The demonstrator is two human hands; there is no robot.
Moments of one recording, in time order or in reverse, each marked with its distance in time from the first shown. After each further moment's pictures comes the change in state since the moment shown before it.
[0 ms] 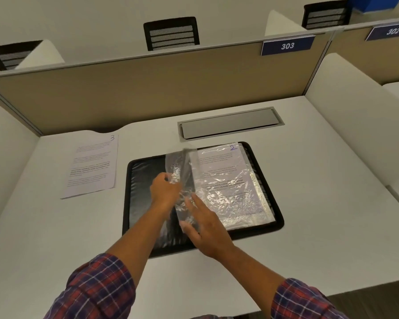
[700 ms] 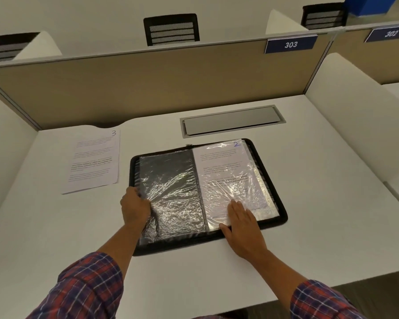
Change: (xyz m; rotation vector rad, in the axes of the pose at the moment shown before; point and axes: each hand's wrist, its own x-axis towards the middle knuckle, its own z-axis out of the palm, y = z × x) left_hand 0.027 -0.093 -0.072 0.330 0.199 0.043; right_hand -0.052 0.080 -0.012 -0.583 -0.093 0.257
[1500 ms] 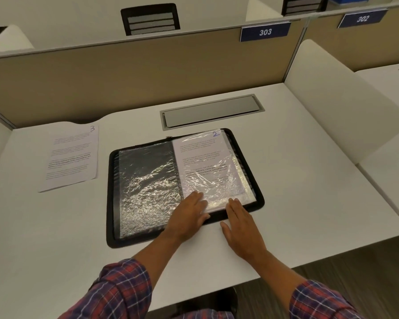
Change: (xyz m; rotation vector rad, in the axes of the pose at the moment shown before) left_hand -0.128 0.047 0.112 0.325 -0.437 1.054; right_hand -0.055 0.049 0.005 0.037 0.274 -0.054
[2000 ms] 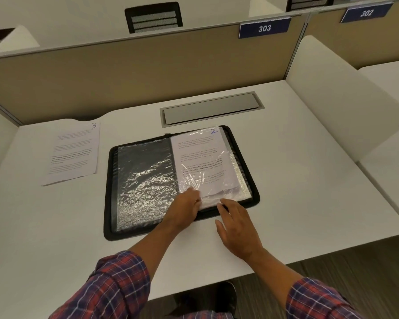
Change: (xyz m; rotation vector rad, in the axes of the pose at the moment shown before) left_hand 0.013 0.018 -0.011 -0.200 0.023 -0.204; right_hand -0.006 0.001 -0.018 0.014 0.124 -0.159
